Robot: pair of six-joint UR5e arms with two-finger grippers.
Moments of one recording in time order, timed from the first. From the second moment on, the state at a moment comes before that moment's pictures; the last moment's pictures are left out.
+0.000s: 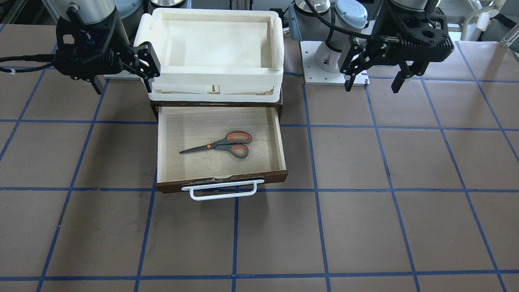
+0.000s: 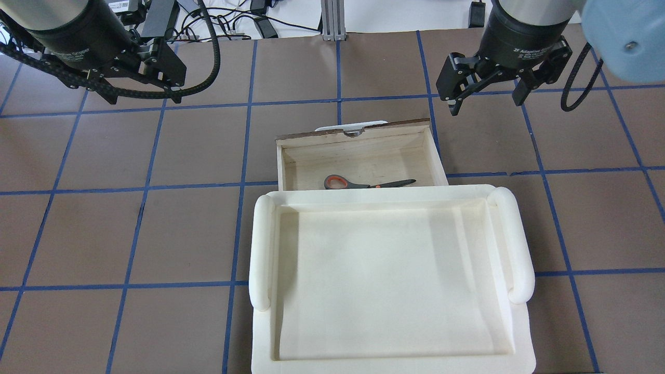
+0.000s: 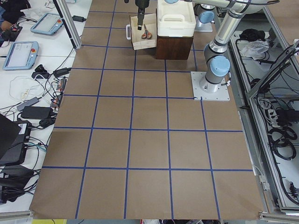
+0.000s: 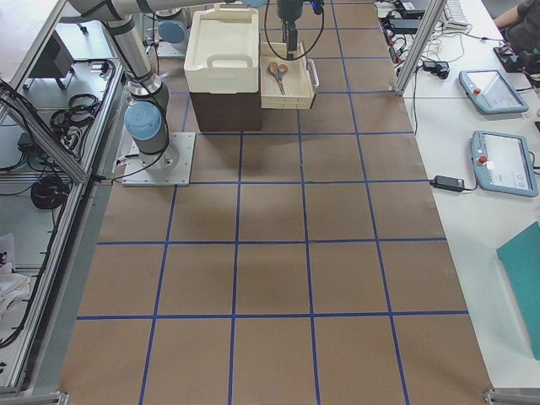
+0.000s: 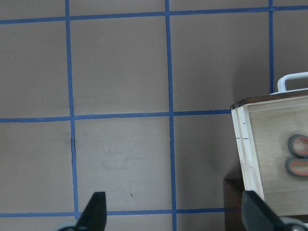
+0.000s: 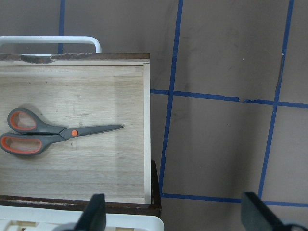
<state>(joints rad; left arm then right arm) -1.55 -1.52 -1.49 -1.59 1.59 0.05 1.64 -1.58 1.49 -1.51 -1.60 -0.05</state>
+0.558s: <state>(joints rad) -1.55 -1.52 -1.49 -1.59 1.59 0.05 1.64 -1.58 1.49 -1.52 -1.60 -0.05</state>
